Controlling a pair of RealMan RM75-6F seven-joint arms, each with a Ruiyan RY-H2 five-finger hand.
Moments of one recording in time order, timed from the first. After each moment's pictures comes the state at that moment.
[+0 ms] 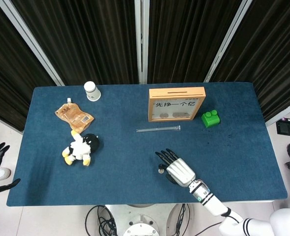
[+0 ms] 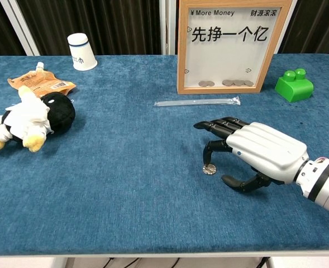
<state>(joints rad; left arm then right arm) -0.04 -1.16 -0.01 -1.33 1.57 1.57 -0.29 0.51 -1.76 -0.06 -1.18 -1.67 1.14 -0.12</state>
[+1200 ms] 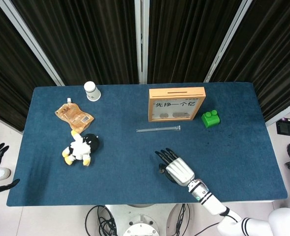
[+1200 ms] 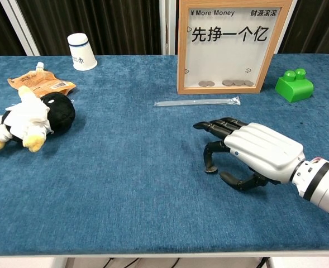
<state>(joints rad) -0.04 -1.18 -0.01 -1.29 1.57 1.56 -0.33 0.52 -1.78 -0.05 -1.18 -1.64 1.12 -0.15</state>
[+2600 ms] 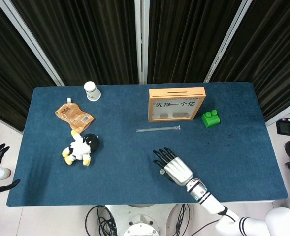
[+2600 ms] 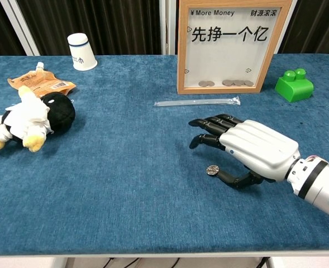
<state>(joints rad) -0.04 -1.18 0.00 -1.26 1.58 1.57 -0.38 0.53 -1.80 -0.05 -1.14 -1.67 1.16 -0.15</state>
